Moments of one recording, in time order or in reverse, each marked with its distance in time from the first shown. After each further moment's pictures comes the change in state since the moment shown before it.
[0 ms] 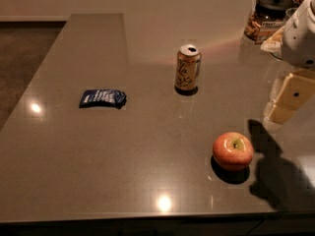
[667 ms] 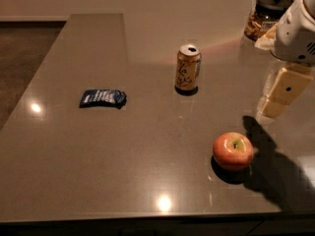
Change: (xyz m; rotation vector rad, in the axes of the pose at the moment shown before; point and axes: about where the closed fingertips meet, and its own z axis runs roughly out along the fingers) arm -0.009 -0.008 0.005 -0.011 -0.030 0.003
